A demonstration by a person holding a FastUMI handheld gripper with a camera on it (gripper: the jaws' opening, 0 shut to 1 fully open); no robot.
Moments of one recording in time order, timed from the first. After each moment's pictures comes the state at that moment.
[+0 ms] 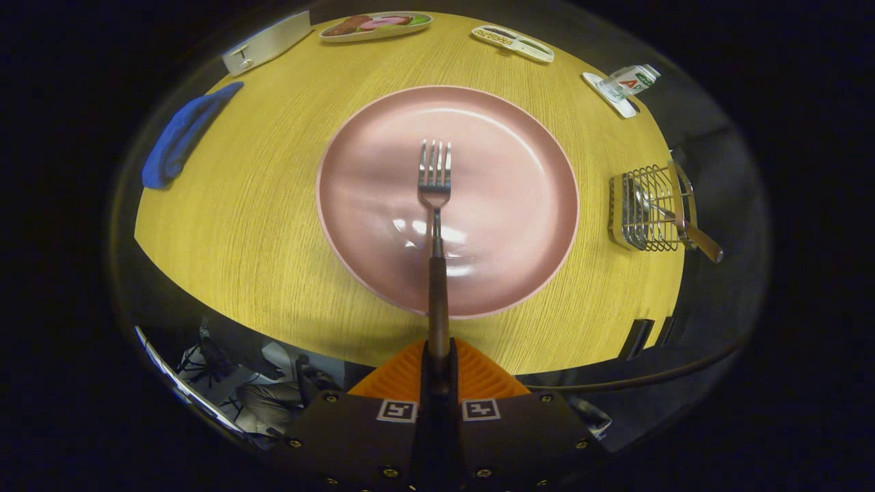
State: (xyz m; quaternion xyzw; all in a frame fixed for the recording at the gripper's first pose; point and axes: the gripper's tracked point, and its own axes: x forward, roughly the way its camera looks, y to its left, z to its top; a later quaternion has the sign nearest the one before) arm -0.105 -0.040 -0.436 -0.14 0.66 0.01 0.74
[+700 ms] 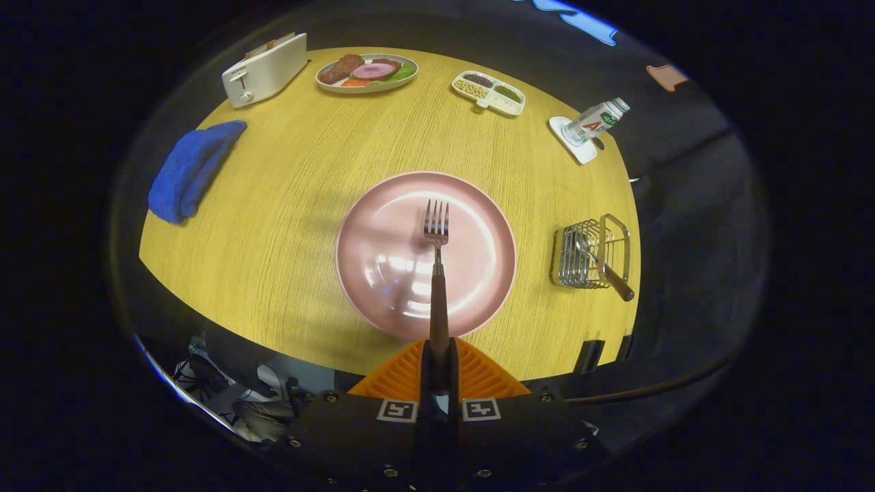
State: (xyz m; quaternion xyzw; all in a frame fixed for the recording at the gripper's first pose) arm -0.063 -0.036 -0.350 -0.17 0.60 -0.02 0.78
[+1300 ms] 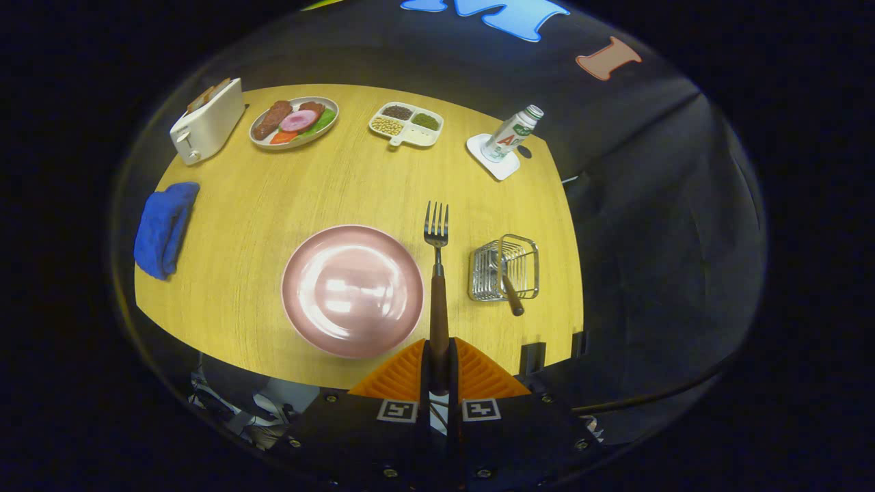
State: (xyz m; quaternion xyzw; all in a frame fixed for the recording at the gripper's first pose) arm -0.038 -0.116 -0.272 -0.14 0.56 -0.12 0.81
